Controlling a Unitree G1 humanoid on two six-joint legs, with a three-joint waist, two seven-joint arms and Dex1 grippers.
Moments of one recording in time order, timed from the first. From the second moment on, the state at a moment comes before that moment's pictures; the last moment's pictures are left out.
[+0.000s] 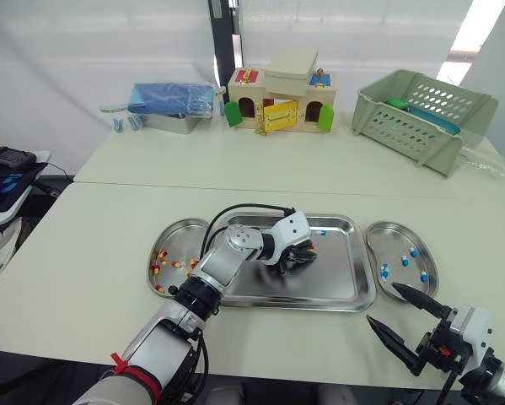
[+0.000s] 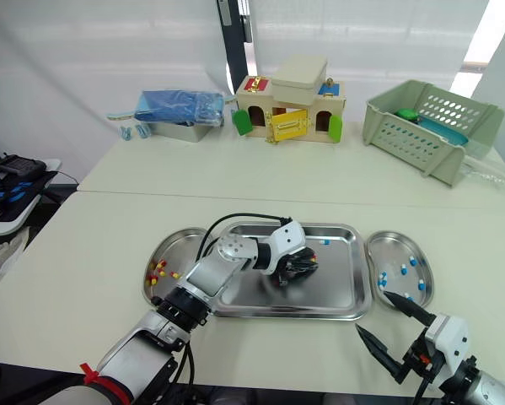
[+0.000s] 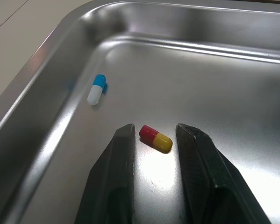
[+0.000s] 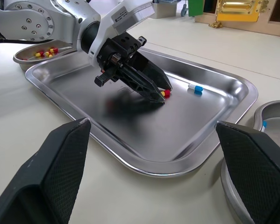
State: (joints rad) left arm -0.72 0.21 -0.44 0.39 0.02 0.28 -0.88; right arm 0.56 -0.48 -0.25 -0.45 0.48 -0.11 0.87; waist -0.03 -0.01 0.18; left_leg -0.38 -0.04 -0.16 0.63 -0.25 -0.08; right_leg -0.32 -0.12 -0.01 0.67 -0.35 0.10
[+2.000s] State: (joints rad) left arm -0.29 0.67 0.09 -0.31 -0.23 0.82 -0.82; right arm 0.45 -0.63 -0.16 -0.37 0.51 -0.16 1.16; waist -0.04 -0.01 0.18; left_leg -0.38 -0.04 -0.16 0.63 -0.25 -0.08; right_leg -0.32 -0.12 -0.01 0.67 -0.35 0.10
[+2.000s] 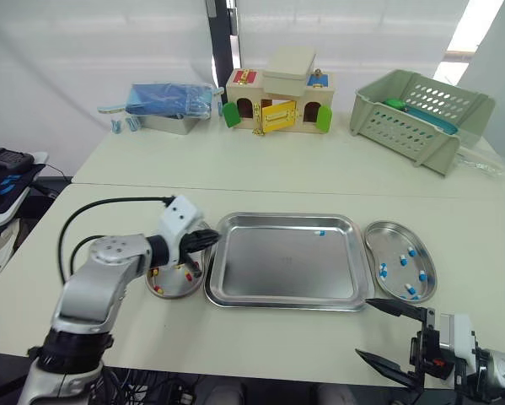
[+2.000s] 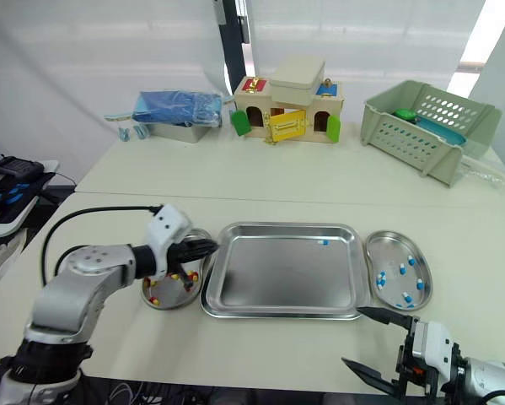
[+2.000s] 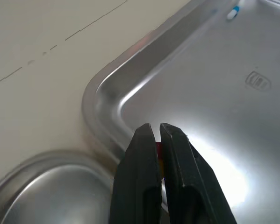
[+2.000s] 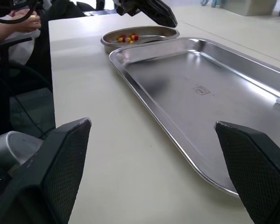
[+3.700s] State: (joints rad) left arm 0.11 0.98 0.64 0.20 -0.27 0.25 -0.95; right arm 0.12 -0.98 -0.54 0.21 0.50 0.15 1.06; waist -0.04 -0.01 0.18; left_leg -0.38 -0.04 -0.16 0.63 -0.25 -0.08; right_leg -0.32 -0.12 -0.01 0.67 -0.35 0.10
